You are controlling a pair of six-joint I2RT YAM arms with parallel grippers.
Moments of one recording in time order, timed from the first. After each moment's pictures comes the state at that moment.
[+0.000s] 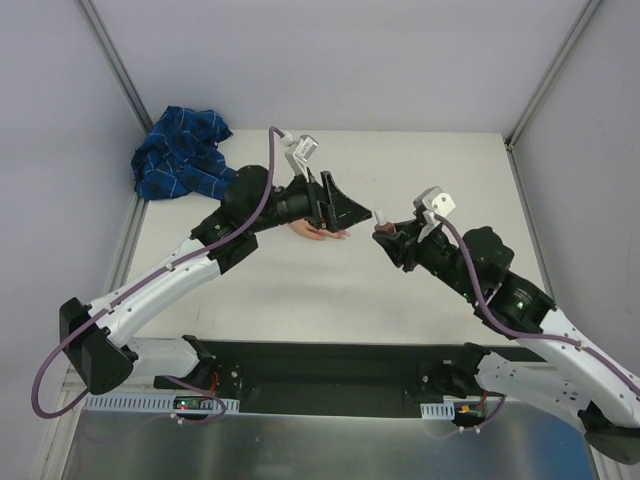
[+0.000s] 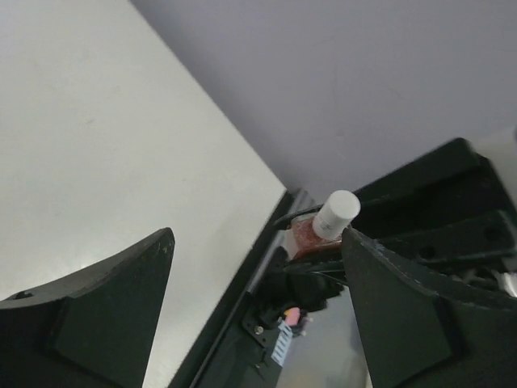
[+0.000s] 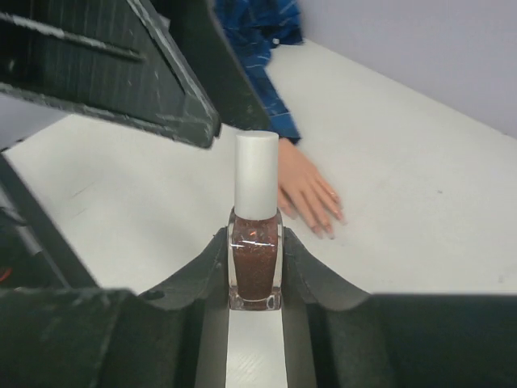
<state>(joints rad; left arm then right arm) -0.79 1.25 1.18 -0.03 0.35 -0.72 0.90 0.76 0.95 -0.30 0.15 0.02</state>
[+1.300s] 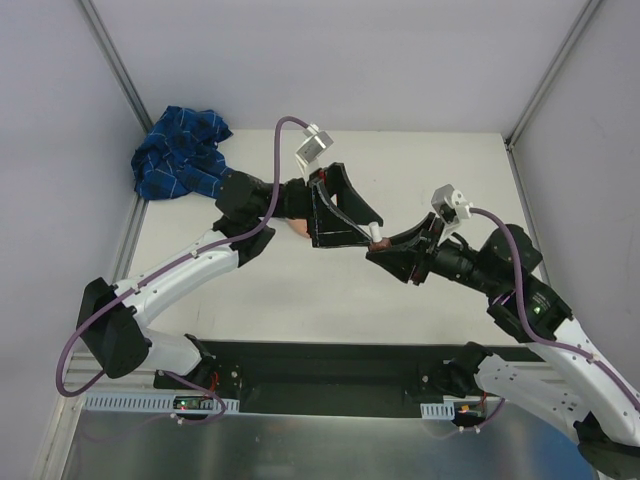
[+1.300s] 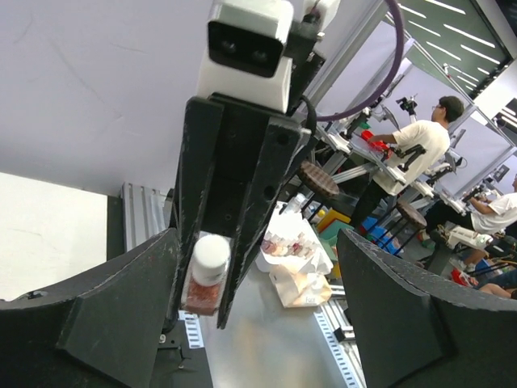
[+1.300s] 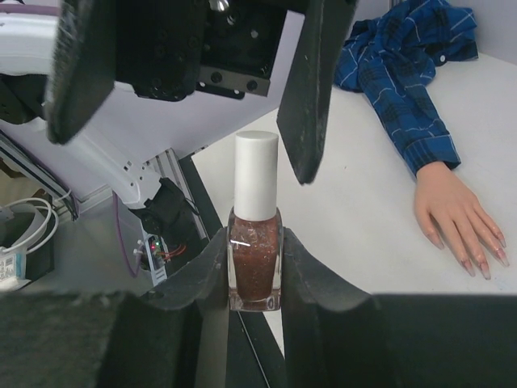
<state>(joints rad) -0.77 1.36 1.15 0.77 0.99 -1.10 0.78 0.68 0.97 -0.30 -0.39 0.30</state>
